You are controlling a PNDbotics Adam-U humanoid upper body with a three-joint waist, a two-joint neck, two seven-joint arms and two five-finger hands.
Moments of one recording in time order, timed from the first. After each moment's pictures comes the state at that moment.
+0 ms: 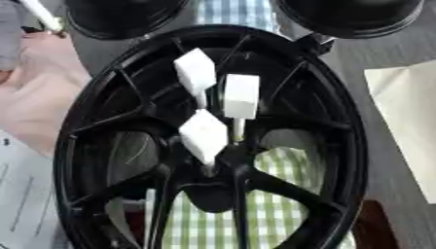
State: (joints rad) left arm -0.76 0.97 0.09 -1.58 -0.05 0.16 -0.48; right arm 0.05 -0.65 -0.14 -1.98 -0.21 -0.05 -0.51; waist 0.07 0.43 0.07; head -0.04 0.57
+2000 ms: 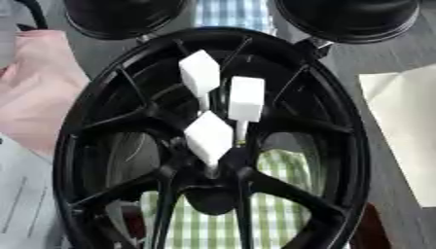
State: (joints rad) left arm -0.35 0.38 0.25 -1.85 0.26 0.07 0.14; right arm -0.02 -0.61 -0.11 -1.98 -0.18 -0.04 -0.50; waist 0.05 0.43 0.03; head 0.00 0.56
